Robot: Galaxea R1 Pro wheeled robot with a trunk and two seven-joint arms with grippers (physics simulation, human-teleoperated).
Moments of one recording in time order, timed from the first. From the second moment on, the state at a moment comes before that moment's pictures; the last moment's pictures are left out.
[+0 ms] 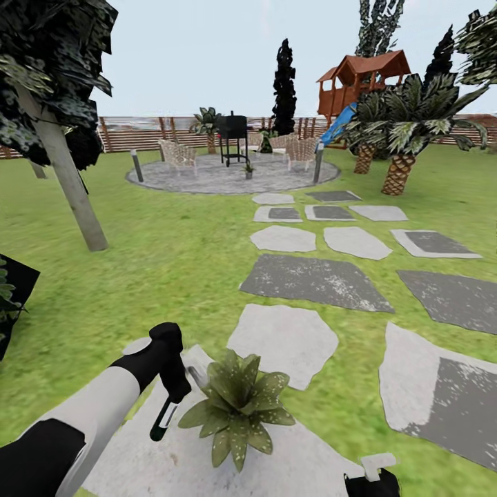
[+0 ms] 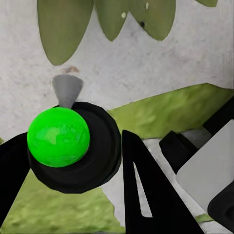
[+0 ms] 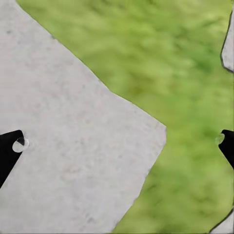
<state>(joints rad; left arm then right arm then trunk) -0.92 0.02 -0.37 -0.55 -1.01 0.85 -1.31 -0.47 -0.09 -0.31 -0.06 0.45 -0.26 -0.07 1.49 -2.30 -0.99</state>
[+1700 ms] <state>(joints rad) -0.75 0.02 -0.33 -0.60 -0.99 0.84 -1.18 -0.47 -0.08 -0.31 -0.06 0.45 -0.25 -0.07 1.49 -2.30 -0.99</state>
